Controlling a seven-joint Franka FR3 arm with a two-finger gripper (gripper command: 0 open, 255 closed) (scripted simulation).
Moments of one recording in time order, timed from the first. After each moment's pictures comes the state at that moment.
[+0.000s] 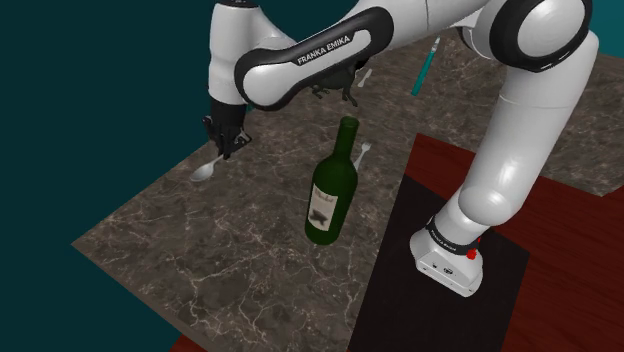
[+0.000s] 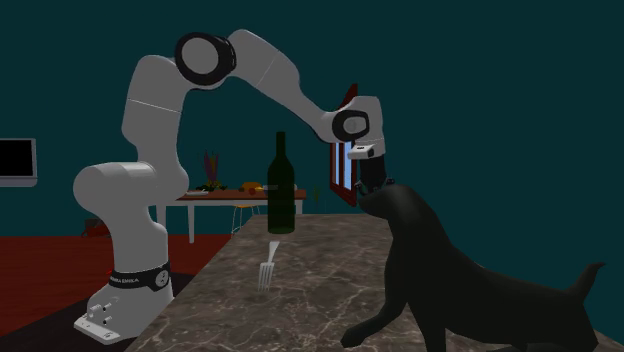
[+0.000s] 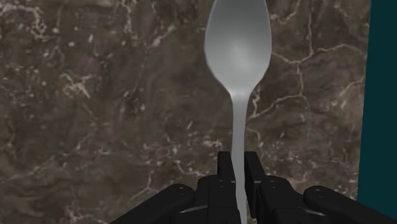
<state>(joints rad) -0.04 0.28 0.64 -1.88 -0.09 2.29 1.87</state>
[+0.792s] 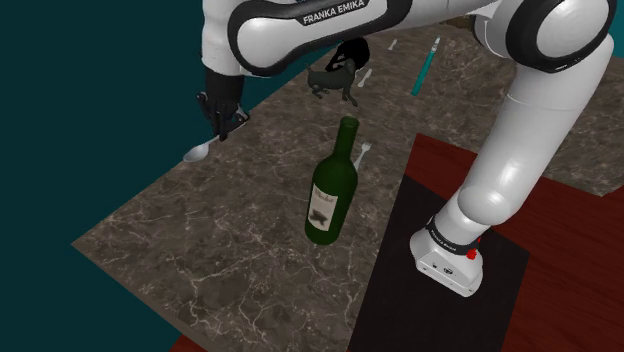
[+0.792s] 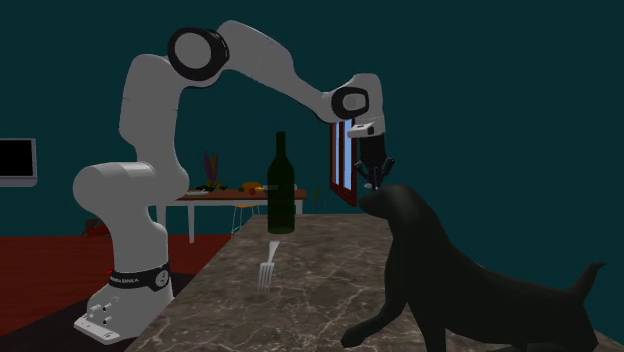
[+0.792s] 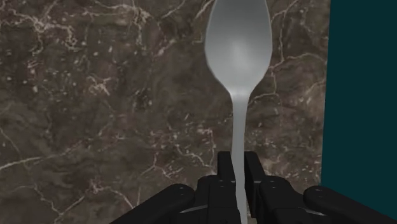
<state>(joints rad) -0.06 0.22 0.66 -1.79 -0.04 2.15 1.86</state>
